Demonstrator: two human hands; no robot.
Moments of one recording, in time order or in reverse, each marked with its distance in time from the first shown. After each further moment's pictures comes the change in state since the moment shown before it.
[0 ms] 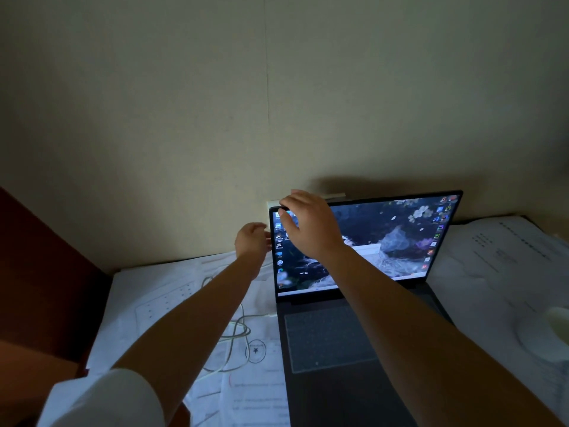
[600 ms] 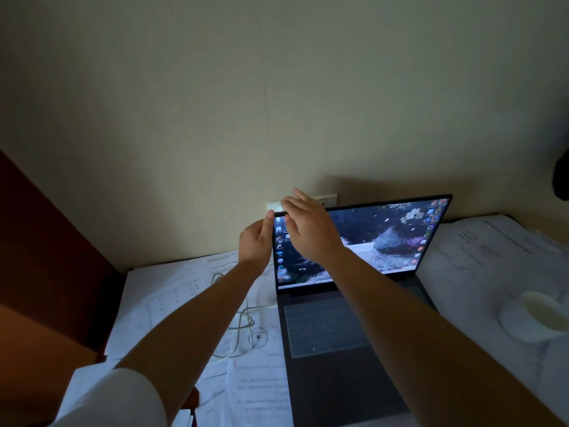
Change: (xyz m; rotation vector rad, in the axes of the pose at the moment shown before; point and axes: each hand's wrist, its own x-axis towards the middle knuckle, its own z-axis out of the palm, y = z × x) left_hand -0.048 0.005 -0.013 0.163 -0.097 0.454; right_hand -0.026 -0.018 -0.028 -0.054 -0.082 -0.019
